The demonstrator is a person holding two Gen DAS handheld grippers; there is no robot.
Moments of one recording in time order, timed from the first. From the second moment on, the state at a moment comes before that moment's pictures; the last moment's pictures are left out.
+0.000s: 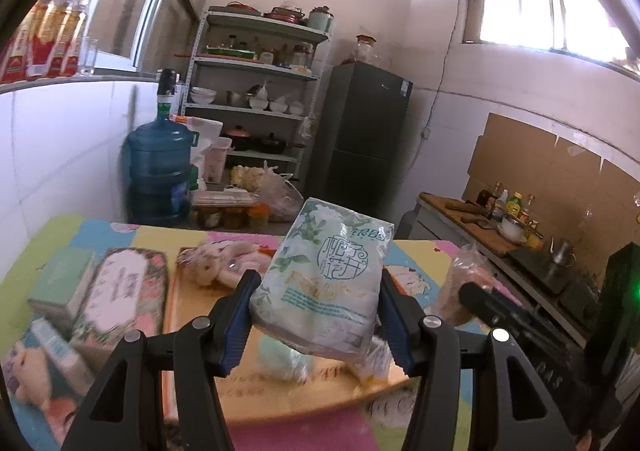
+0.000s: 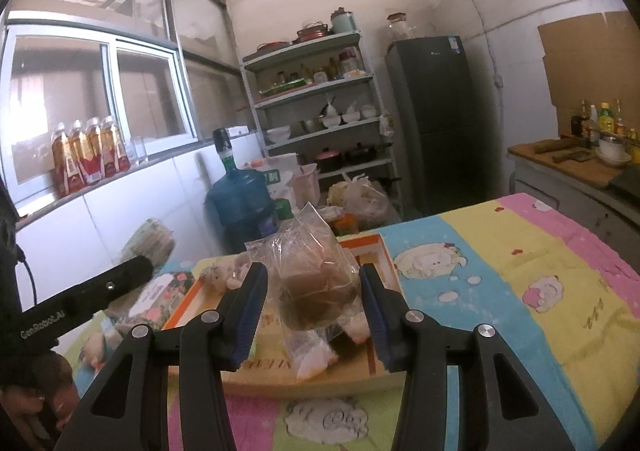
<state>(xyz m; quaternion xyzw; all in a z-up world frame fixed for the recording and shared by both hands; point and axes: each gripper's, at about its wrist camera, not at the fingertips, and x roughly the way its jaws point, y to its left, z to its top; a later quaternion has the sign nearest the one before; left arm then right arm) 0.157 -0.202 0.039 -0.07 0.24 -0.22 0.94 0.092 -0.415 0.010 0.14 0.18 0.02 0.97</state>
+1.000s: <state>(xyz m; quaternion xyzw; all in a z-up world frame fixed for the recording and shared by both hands) 0.277 -0.209 -0.045 -0.05 0.38 -0.17 0.91 0.218 -0.396 -0.044 0.15 0.30 0.05 0.94</state>
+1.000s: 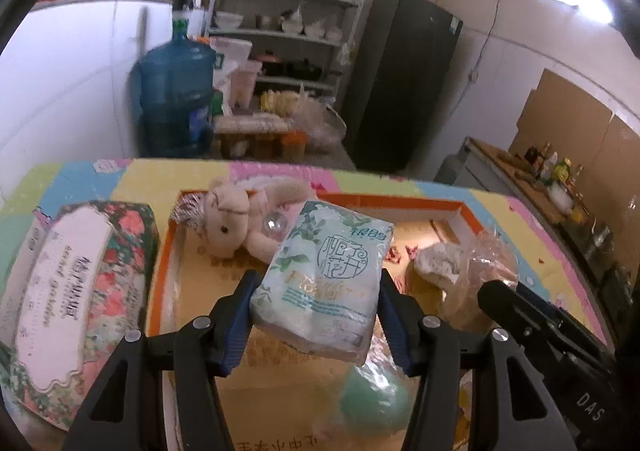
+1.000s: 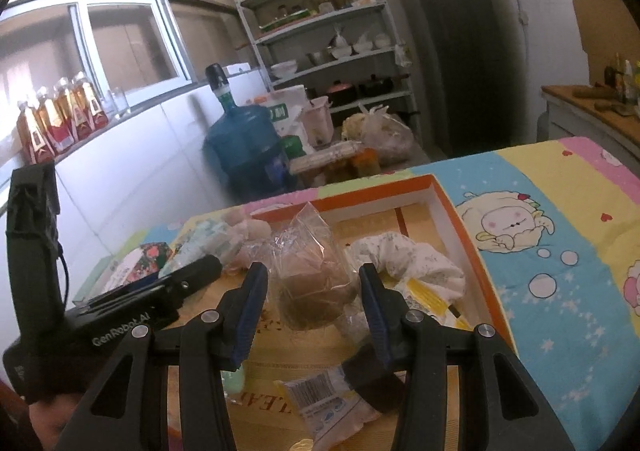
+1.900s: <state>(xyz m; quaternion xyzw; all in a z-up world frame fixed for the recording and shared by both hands) 0.257 -0.189 -0.024 -0.11 0.35 -0.17 0.92 0.190 -0.413 -0.039 0.21 0.23 0.10 0.94</state>
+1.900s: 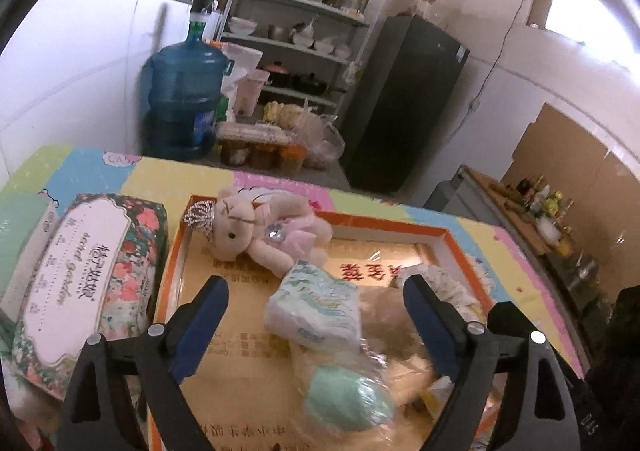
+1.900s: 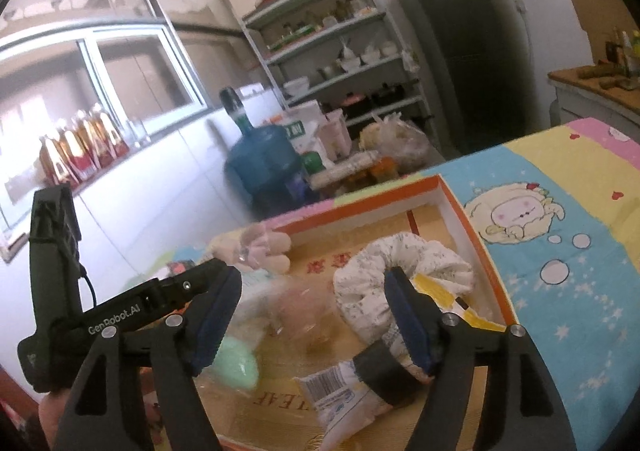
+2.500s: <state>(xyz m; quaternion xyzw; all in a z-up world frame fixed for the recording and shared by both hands) 0.195 -0.162 0.019 -0.10 0.27 -0.17 0.94 0.129 -0.397 0.000 0.20 0.14 0.10 0.97</state>
